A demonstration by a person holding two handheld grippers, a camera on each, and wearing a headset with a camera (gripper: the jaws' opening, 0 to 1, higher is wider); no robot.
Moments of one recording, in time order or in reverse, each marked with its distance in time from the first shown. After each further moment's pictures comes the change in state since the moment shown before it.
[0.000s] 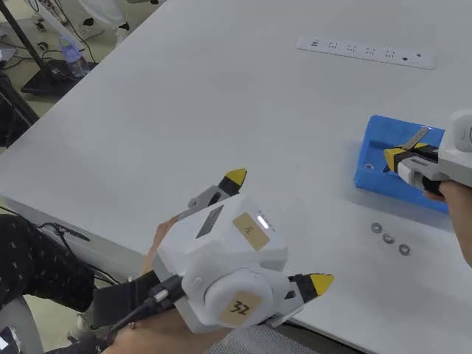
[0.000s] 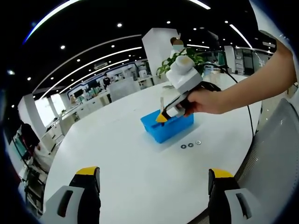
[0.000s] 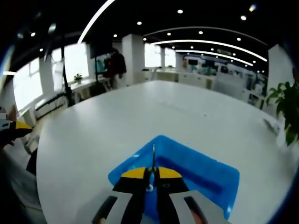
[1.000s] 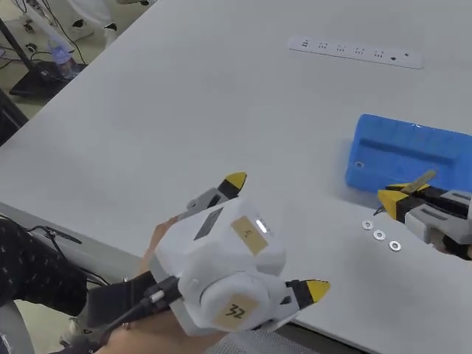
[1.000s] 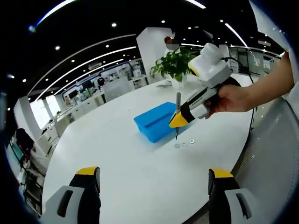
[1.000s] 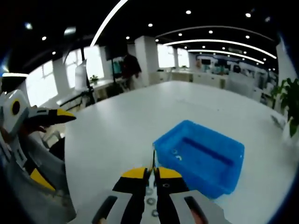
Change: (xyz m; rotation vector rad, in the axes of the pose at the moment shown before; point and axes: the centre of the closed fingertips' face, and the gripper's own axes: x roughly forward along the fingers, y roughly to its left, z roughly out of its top) left arm 0.001 -0.010 0.000 0.023 0.007 -0.050; right arm -0.063 0.060 -0.036 -0.020 0.003 0.151
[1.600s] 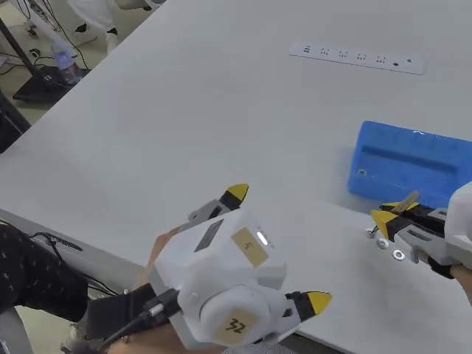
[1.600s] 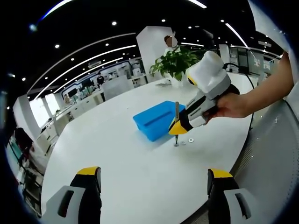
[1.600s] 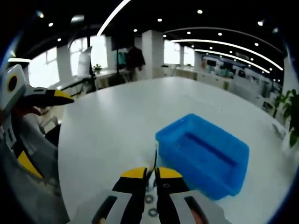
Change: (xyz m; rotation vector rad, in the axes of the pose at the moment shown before) left arm 0.000 -0.002 -0.002 -0.006 0.009 -0.010; right arm 0.012 0.002 -0.016 -0.100 0.055 -0.013
